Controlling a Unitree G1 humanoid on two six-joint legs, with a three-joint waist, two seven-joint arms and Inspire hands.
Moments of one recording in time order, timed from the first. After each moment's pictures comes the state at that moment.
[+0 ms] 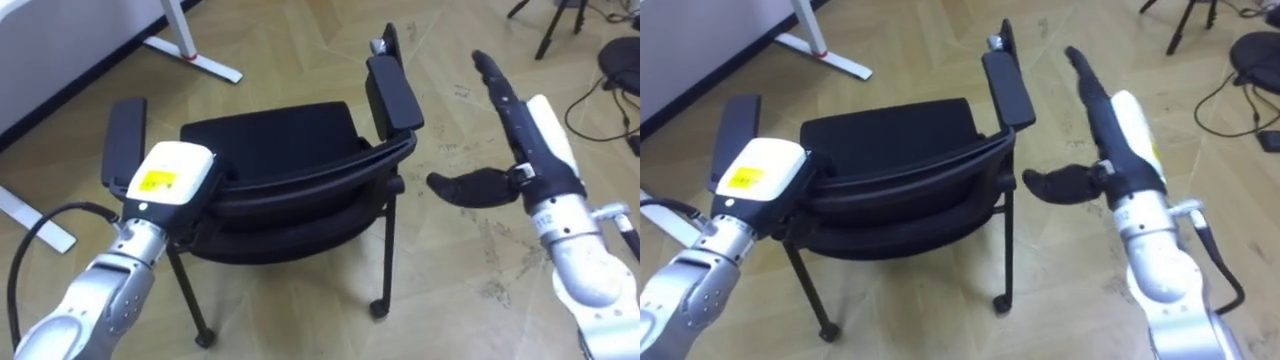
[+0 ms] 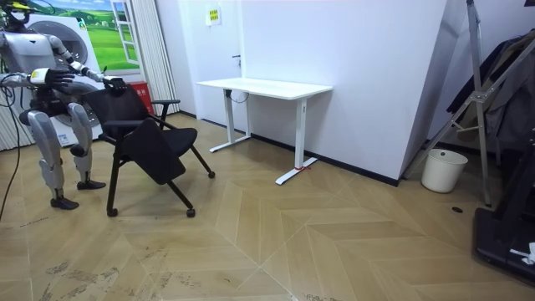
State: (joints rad) left arm -0.03 0.52 -0.21 0.19 0.96 -0.18 0.19; right arm -0.03 -0.45 0.06 -0.01 -0.30 -0.17 0.01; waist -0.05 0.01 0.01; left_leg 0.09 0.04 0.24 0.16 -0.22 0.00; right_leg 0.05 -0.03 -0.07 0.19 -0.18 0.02
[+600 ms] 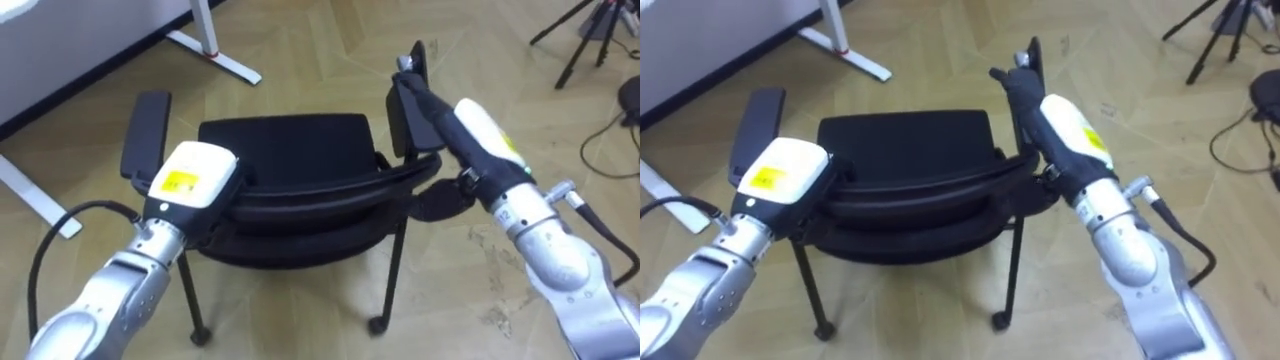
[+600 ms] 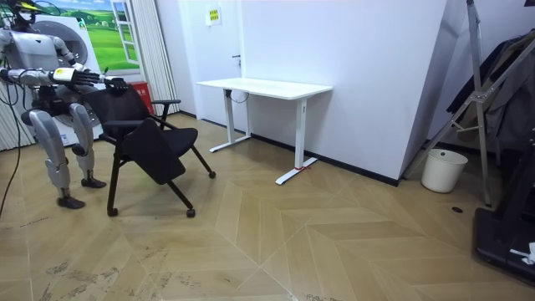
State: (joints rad) left arm -0.05 0.54 -0.25 0.18 0.99 -0.18 0.20; right arm -0.08 -0.47 0.16 0.00 -0.36 -0.15 0.13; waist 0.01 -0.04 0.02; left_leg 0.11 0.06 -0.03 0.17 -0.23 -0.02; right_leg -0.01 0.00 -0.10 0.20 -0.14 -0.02
